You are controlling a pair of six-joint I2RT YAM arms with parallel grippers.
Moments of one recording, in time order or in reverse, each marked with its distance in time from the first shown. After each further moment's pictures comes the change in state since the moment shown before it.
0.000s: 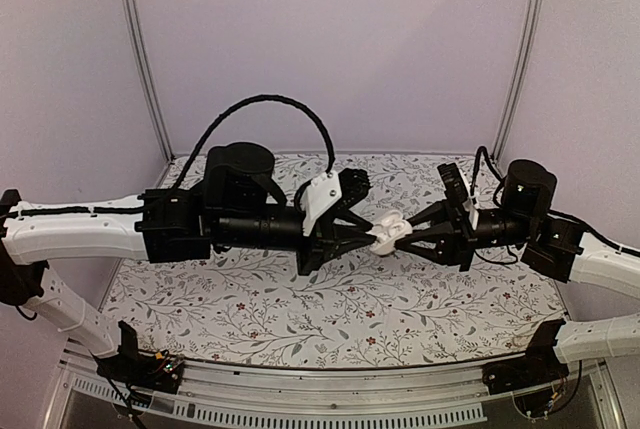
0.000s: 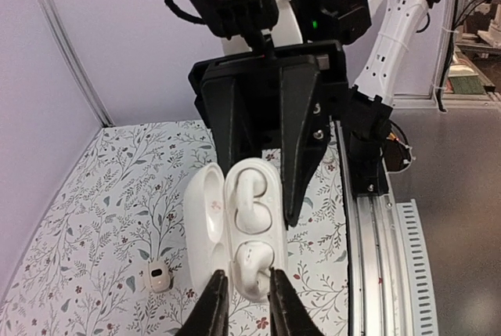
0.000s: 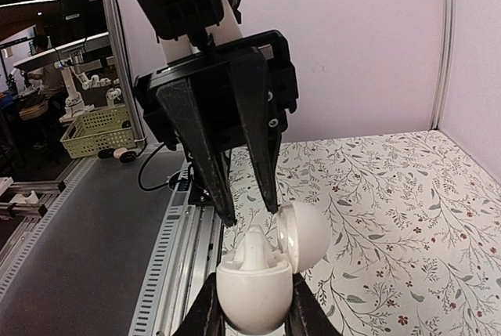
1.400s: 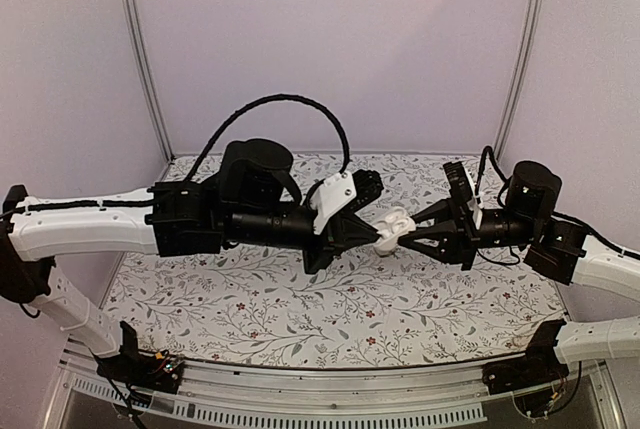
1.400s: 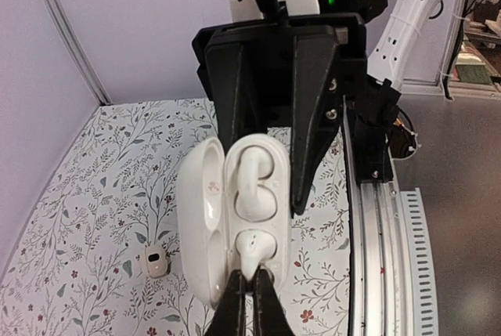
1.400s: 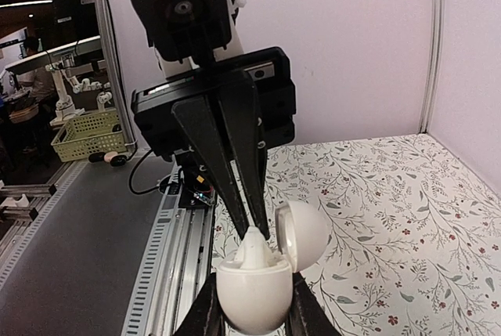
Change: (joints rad) left arm 0.000 0.051 0.058 -0.073 -0.013 -0.019; right arm -0.001 -0.027 -0.016 0.016 0.027 0.000
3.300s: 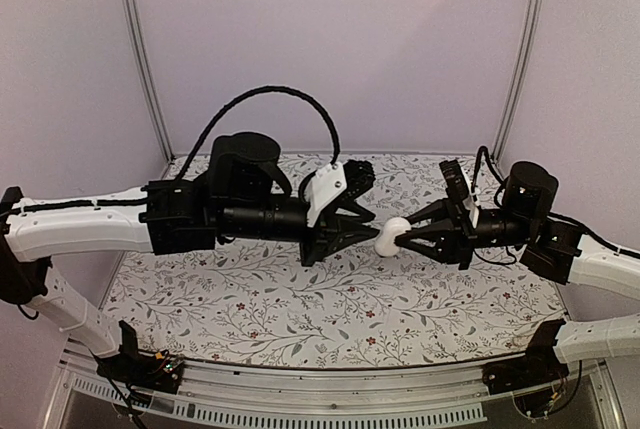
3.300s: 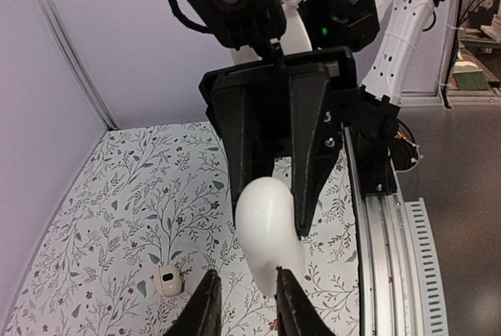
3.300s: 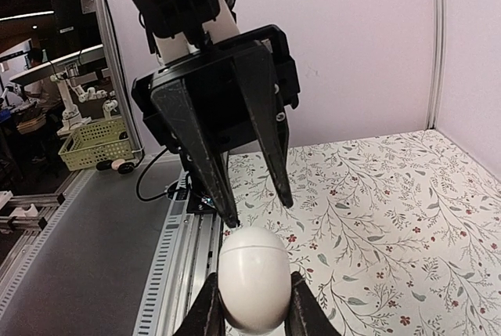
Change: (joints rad) left arm 0.023 -0.021 -0.003 0.039 0.036 0.048; right arm -0.003 0.025 -0.007 0.045 -0.013 0.057
